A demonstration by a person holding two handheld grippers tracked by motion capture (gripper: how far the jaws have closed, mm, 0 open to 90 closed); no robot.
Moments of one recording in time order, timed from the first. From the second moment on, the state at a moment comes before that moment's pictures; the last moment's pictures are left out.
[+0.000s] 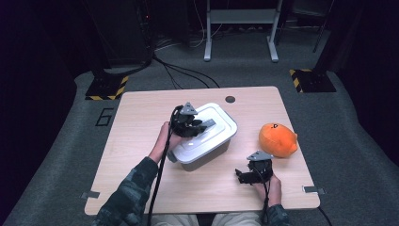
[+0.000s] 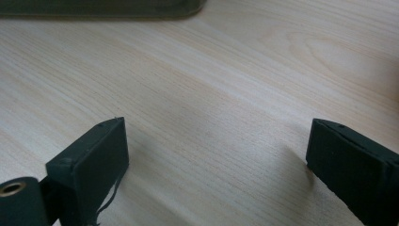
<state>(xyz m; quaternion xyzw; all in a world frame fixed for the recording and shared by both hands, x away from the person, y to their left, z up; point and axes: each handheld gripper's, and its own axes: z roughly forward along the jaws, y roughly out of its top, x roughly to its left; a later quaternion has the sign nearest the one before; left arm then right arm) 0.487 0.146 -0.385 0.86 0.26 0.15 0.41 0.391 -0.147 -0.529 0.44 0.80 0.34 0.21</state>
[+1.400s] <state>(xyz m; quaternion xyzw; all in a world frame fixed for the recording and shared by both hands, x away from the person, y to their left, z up) 0.479 0.196 -0.346 0.84 0.30 0.19 0.42 0.392 -0.148 -0.529 0.44 0.80 0.34 0.20</state>
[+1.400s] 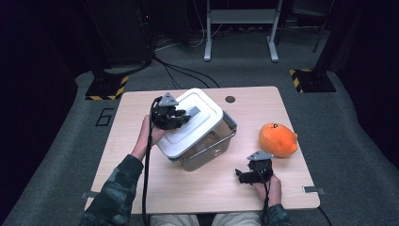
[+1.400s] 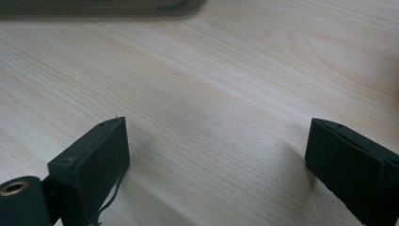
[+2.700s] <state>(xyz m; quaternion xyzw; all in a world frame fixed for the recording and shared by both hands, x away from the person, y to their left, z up) 0.479 0.301 -0.342 0.78 0.40 0.25 0.40 0.391 -0.147 -0.529 0.45 0.80 0.34 0.20</state>
